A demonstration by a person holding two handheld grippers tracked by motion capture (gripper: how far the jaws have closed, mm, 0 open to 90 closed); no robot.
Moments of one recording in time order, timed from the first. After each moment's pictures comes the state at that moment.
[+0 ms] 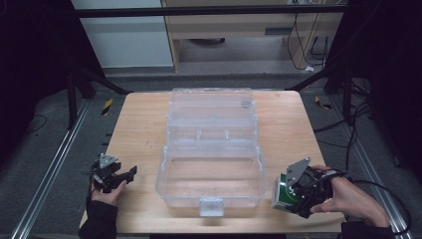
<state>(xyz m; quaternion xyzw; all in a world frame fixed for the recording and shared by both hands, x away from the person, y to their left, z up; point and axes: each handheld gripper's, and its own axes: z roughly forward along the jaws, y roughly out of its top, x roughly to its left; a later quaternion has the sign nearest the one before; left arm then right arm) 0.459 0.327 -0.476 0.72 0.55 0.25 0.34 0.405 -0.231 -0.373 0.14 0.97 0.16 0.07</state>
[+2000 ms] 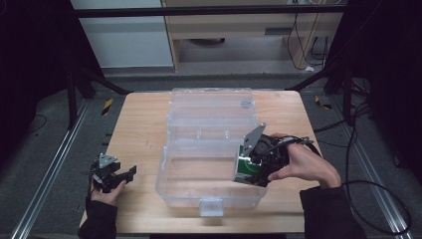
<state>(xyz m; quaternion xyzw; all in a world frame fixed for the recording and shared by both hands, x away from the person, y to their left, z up) 0.459 0.329 -0.476 0.72 0.56 0.25 0.34 0.458 -0.133 -0.319 0.09 0.97 0.20 0.09</state>
